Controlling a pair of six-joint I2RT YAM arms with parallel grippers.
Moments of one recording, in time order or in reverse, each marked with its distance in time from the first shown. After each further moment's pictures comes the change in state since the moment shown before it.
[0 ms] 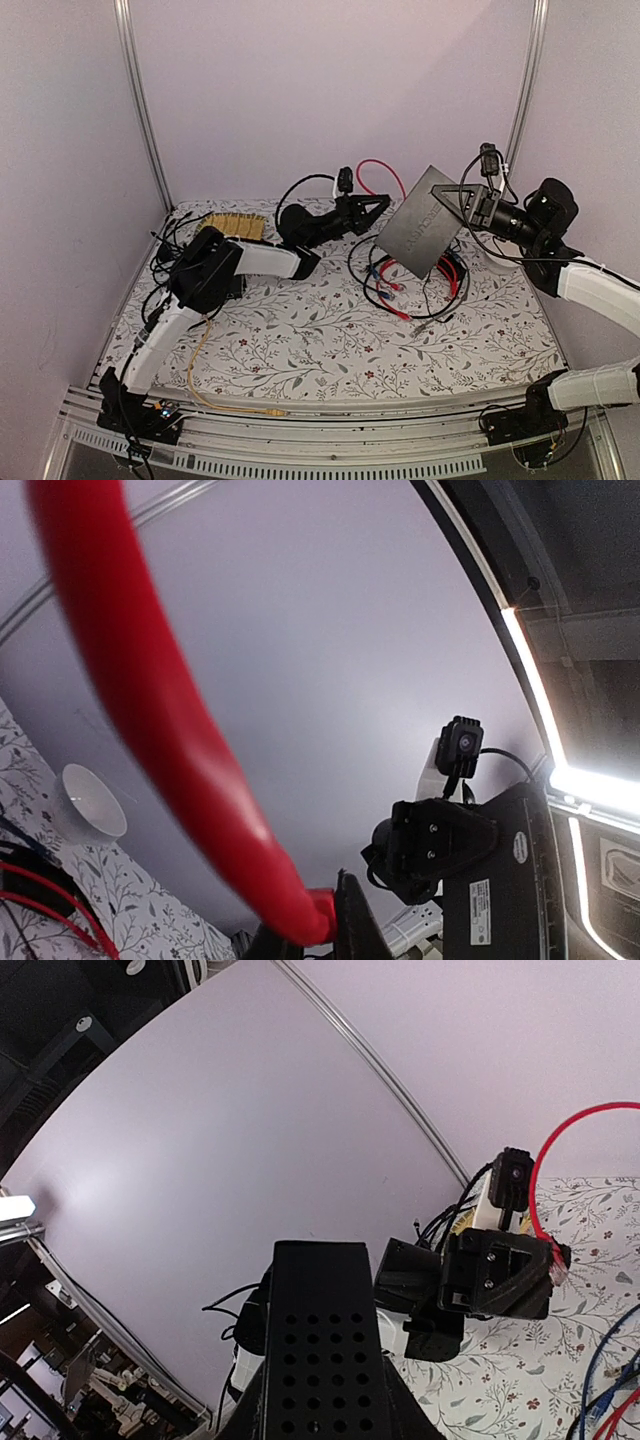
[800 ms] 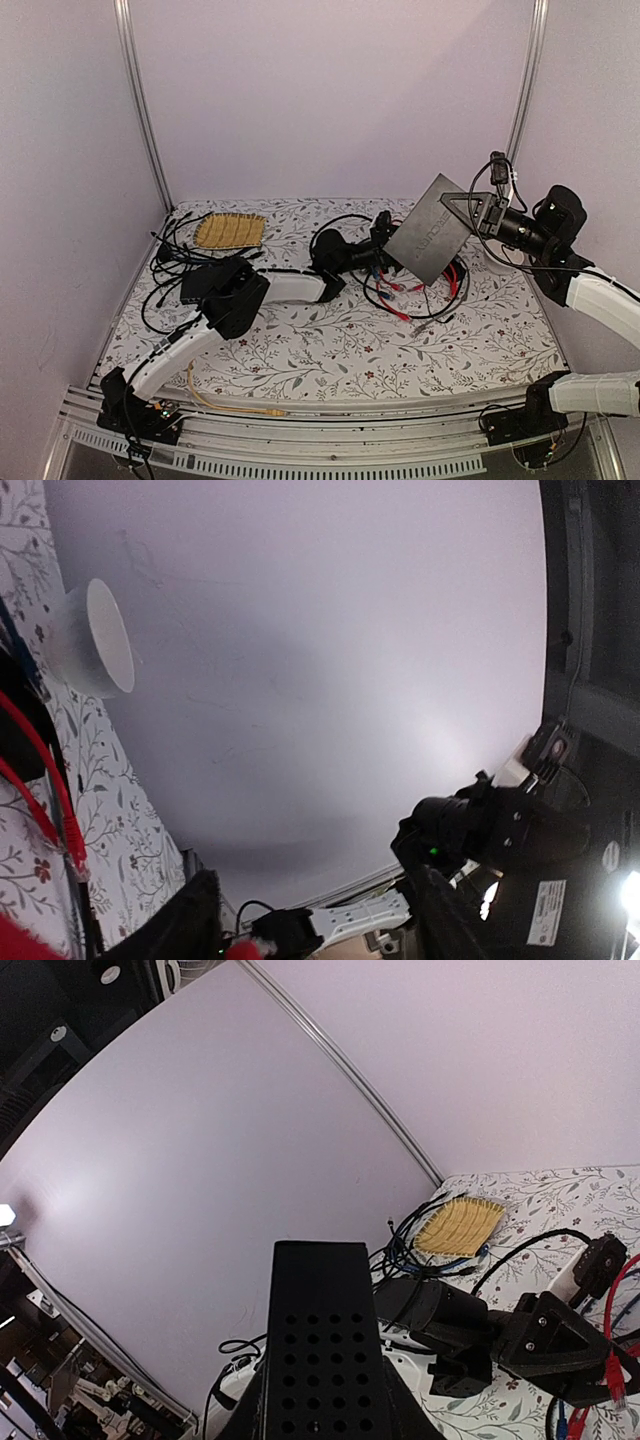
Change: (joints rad) left arm -0.111 0.352 0.423 -0.208 0.060 -0.312; right arm -0.043 -0.125 -0.058 -0.127 0.030 -0.044
